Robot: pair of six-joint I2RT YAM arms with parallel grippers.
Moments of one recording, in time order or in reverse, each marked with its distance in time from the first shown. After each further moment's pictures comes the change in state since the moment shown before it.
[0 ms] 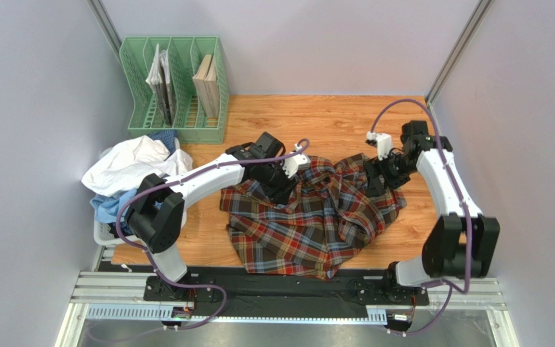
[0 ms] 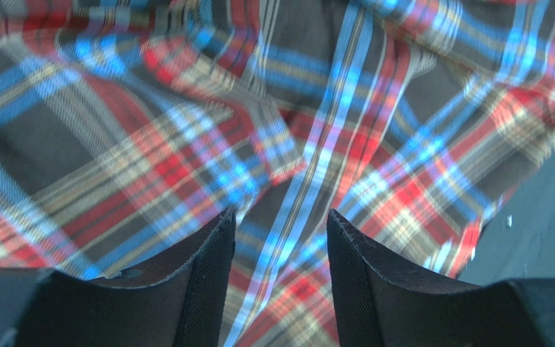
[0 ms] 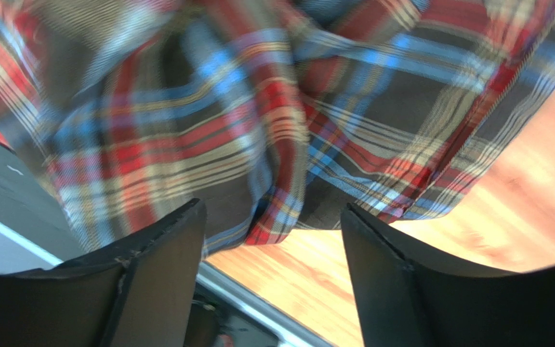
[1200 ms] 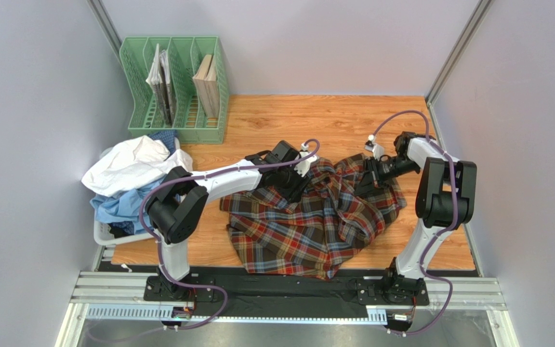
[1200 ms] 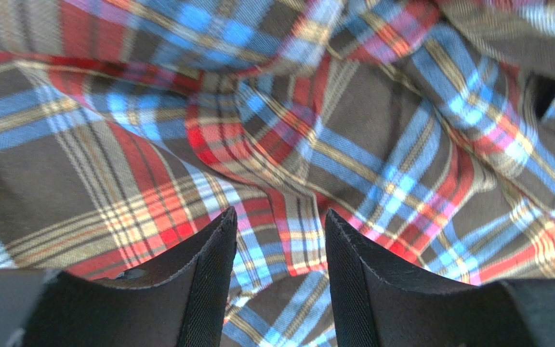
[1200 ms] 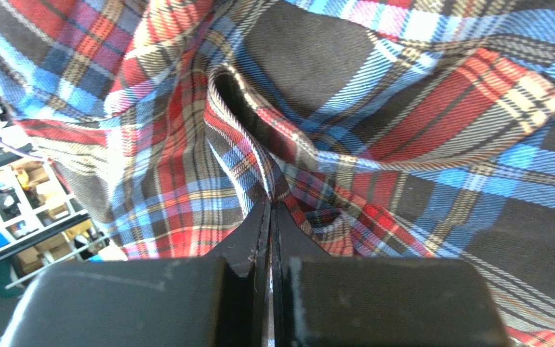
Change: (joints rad) left arm -0.089 0.145 0.003 0.228 -0.195 -0.266; right arm -0.104 0.459 0.049 0.045 -0.422 0.156
